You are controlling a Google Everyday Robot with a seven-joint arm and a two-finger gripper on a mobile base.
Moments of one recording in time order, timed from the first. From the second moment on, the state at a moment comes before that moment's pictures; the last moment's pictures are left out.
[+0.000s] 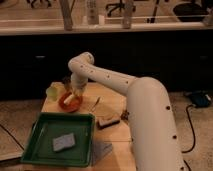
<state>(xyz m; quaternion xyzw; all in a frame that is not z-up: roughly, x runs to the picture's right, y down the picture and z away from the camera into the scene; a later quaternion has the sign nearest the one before) -0.168 0.020 0.878 -0.23 -0.22 -0.29 0.90</state>
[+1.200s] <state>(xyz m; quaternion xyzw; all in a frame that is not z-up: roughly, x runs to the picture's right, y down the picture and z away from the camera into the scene) -0.169 0.025 0.876 -0.23 -0.24 -0.28 0.90</state>
